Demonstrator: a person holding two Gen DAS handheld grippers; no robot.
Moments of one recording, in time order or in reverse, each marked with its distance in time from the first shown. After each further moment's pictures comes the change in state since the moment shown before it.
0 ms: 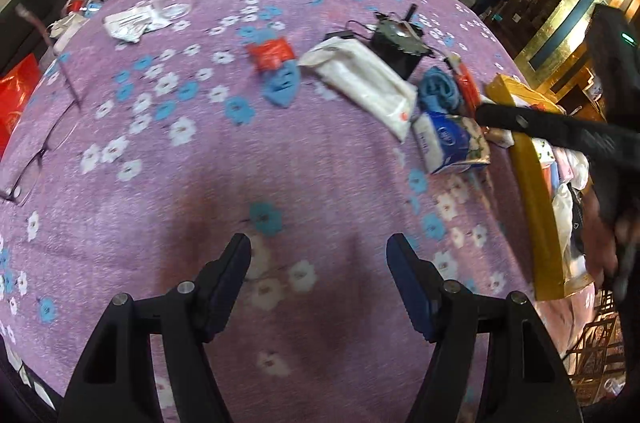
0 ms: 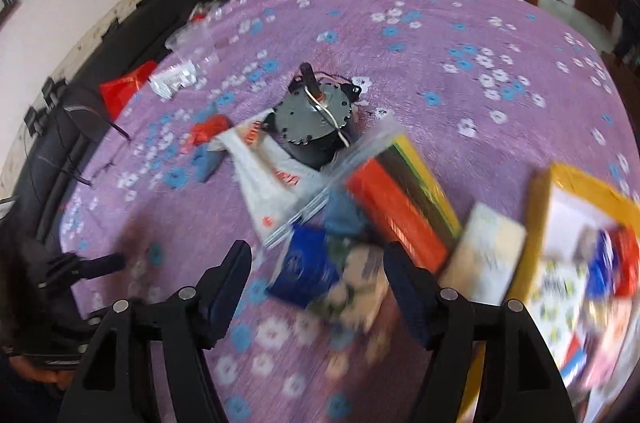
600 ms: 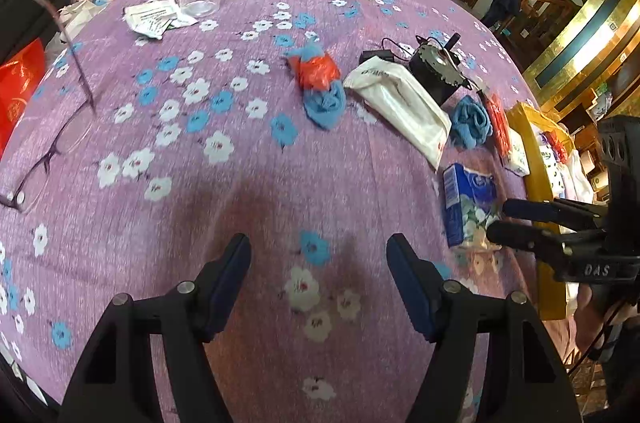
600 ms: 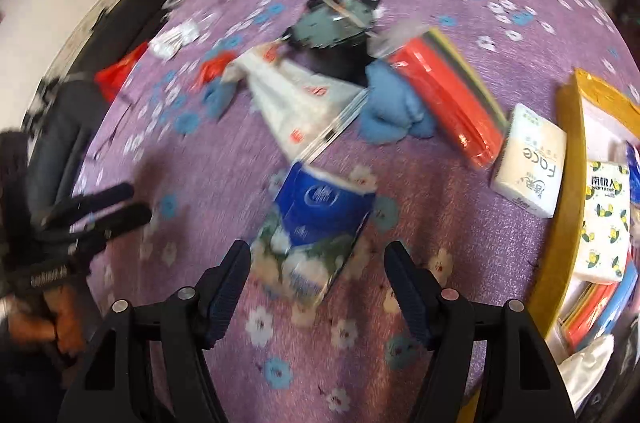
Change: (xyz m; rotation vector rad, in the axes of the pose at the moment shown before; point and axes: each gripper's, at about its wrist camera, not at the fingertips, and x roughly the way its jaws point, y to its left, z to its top) left arm 0.004 0.029 0.024 -0.048 -0.006 -0.016; right arm 0.011 0.019 -0.044 0.136 0.109 0.035
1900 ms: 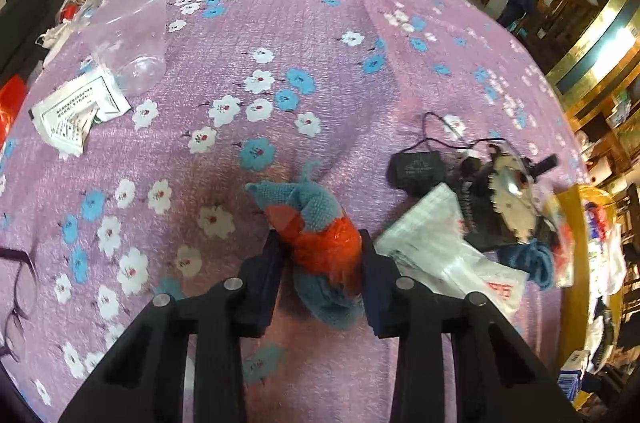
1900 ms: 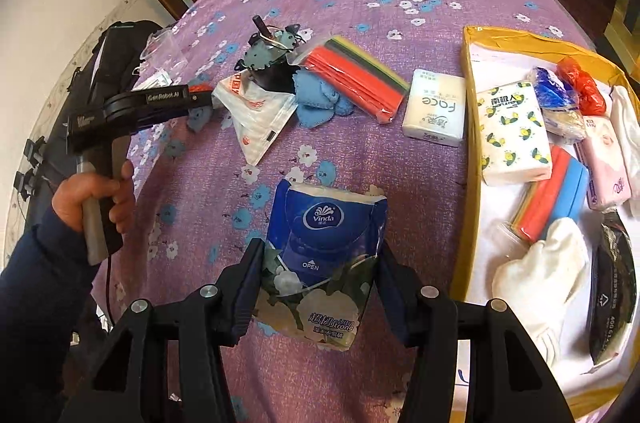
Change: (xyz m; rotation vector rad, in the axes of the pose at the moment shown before) left arm 0.083 -0.004 0.122 0.000 -0.002 0.045; right arm -0.061 -0.019 -0.054 0.154 -0.127 -0.054
